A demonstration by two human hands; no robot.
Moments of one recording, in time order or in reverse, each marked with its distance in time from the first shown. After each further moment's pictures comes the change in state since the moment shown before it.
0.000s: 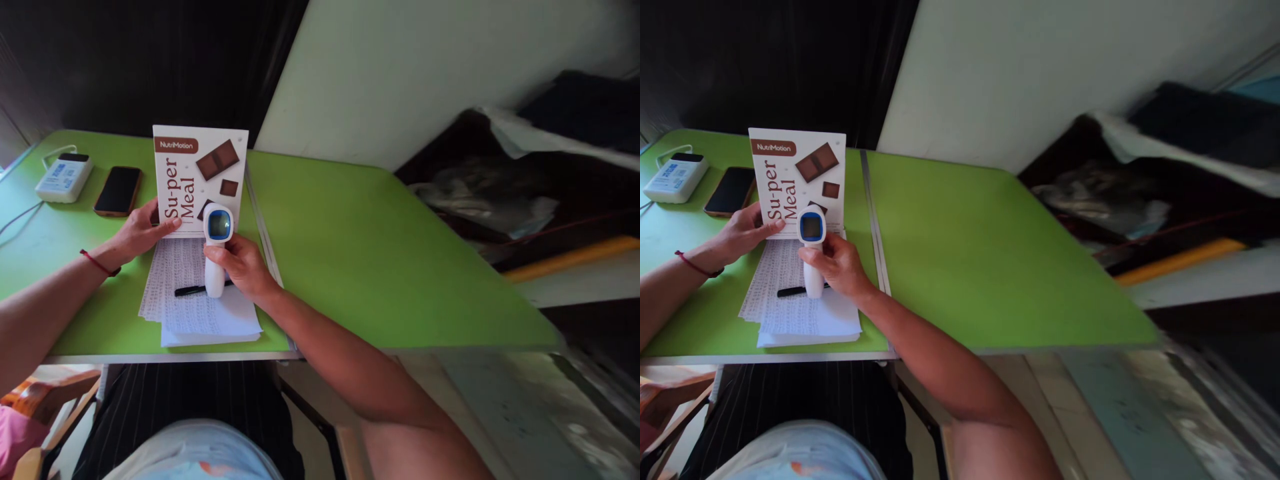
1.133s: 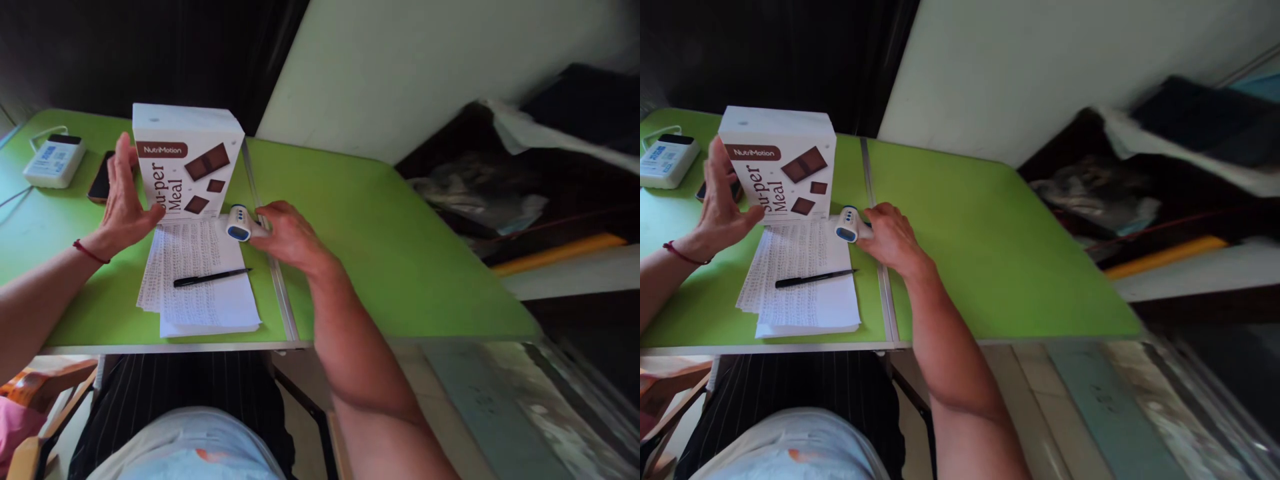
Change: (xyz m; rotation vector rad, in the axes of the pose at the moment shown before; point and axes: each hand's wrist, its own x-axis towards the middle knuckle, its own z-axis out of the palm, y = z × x) left_hand 0.009 -0.011 -0.014 0.513 0.284 0.443; right_hand 0.015 -0.017 -0.087 -1.188 -0.048 -0.067
